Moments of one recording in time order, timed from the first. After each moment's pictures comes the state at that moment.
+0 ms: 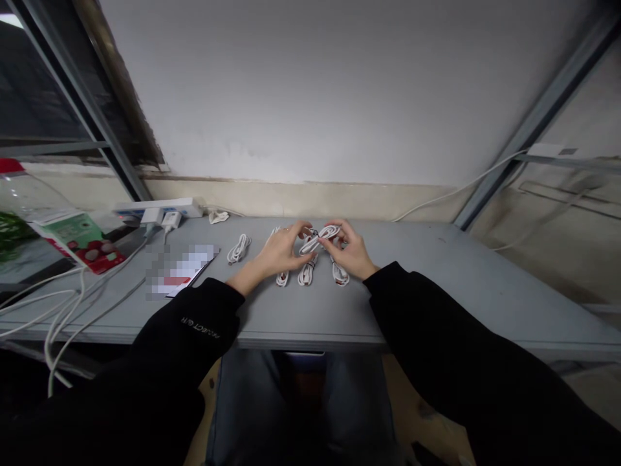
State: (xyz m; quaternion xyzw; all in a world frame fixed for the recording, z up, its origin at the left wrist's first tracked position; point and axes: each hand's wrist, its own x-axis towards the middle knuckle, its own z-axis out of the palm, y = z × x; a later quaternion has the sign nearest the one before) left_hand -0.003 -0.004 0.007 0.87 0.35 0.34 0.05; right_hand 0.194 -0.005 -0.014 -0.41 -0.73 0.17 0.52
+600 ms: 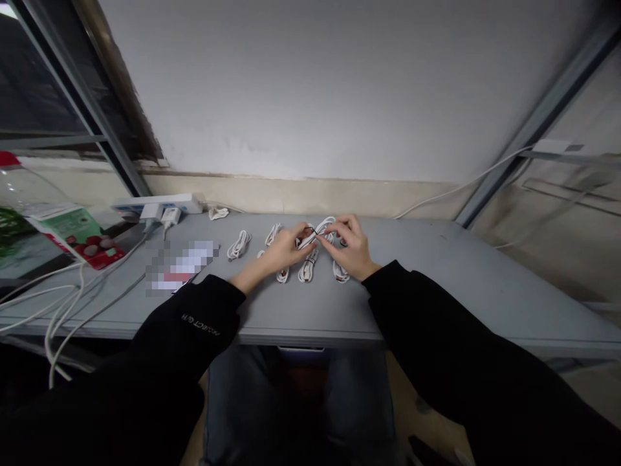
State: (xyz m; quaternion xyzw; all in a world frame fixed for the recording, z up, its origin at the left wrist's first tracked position) left_hand 0.005 0.000 -0.001 0.84 0.35 0.38 0.15; right_hand 0.191 -0.012 -0.010 -0.35 -0.76 -0.05 0.55
